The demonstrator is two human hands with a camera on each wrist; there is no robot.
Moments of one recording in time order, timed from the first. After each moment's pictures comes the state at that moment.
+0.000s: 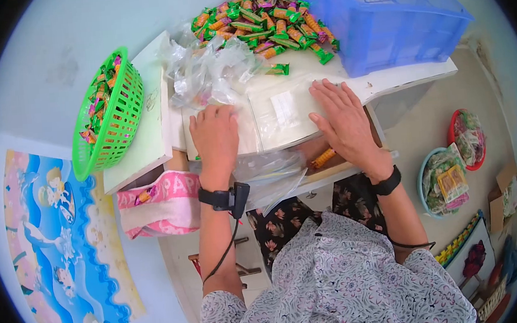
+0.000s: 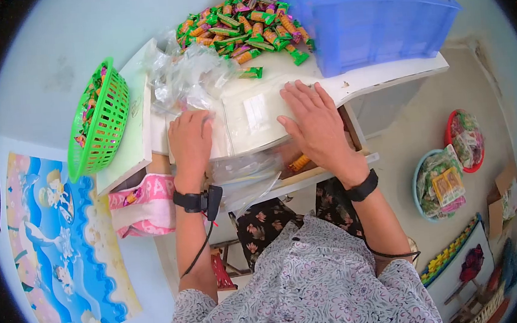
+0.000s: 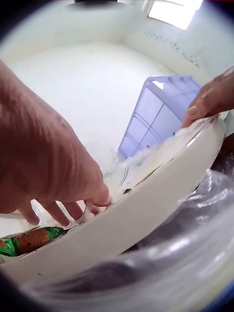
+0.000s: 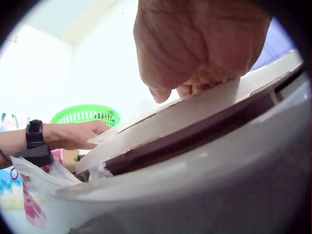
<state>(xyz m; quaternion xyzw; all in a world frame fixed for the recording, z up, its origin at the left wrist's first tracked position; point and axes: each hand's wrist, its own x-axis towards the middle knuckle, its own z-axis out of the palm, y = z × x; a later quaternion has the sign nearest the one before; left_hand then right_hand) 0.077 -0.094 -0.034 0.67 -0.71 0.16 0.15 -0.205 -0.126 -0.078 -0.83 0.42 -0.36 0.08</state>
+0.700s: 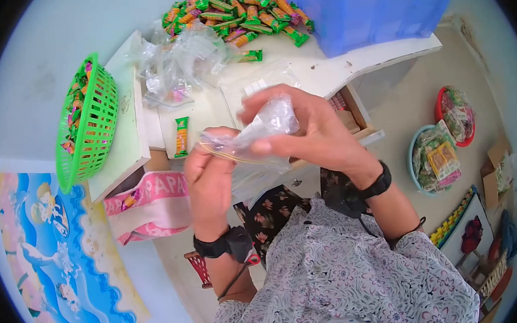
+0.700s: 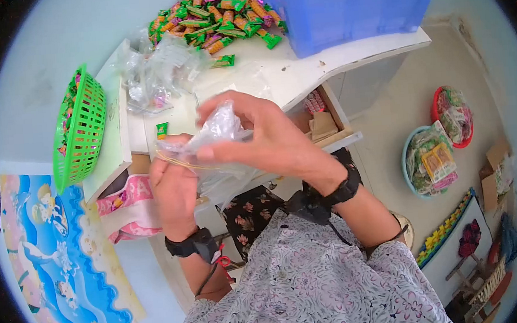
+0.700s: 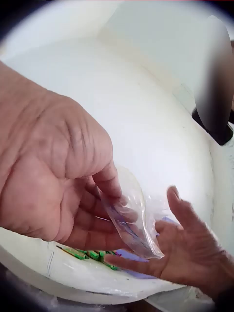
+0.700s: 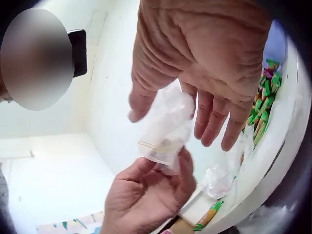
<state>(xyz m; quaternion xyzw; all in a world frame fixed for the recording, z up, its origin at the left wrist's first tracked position) 0.024 -0.012 -0.003 0.43 -0.45 -0.50 0.61 -0.183 -0.083 -0.003 -0.58 0.20 -0.46 0.64</state>
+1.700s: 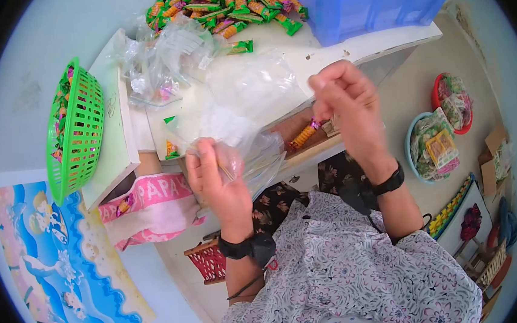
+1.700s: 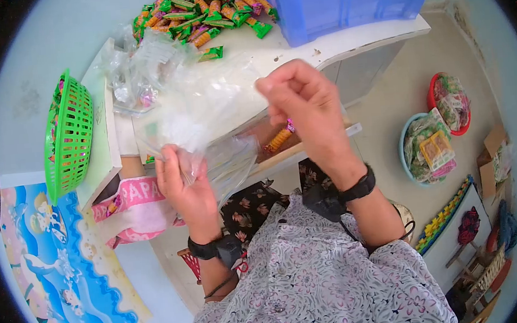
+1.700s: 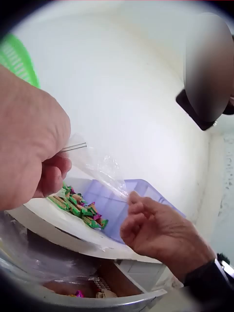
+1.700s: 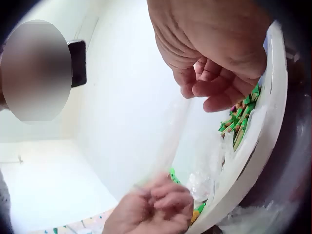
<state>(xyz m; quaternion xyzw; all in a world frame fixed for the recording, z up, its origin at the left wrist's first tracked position) -0.012 -0.013 -0.034 0.47 -0.30 -0.40 0.73 -0.219 -0.095 -0.043 -0.41 0.32 -0.57 0.64</state>
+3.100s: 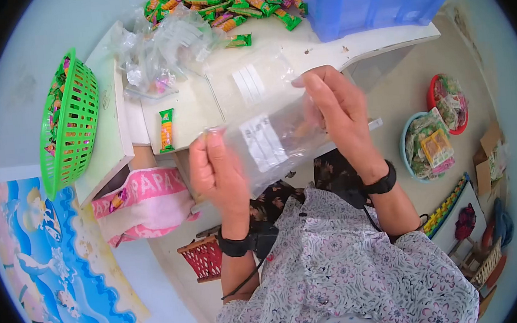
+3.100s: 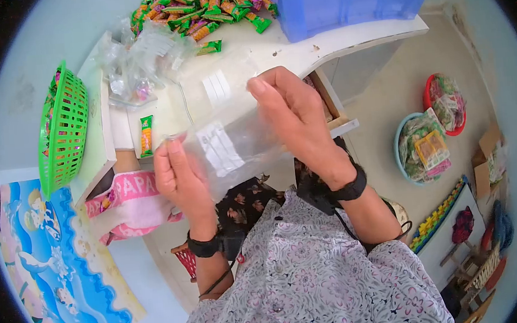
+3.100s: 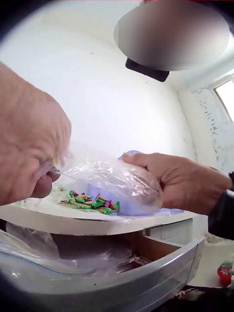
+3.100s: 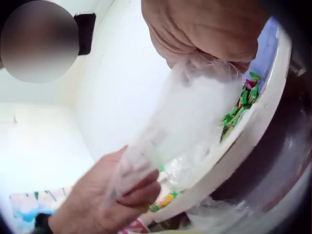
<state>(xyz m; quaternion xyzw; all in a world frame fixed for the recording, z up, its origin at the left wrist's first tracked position) -0.018 -0.015 -0.044 0.58 -0.44 -0.21 0.65 -0.202 -0.079 -0.034 -0.51 0.40 -0.54 0.54</state>
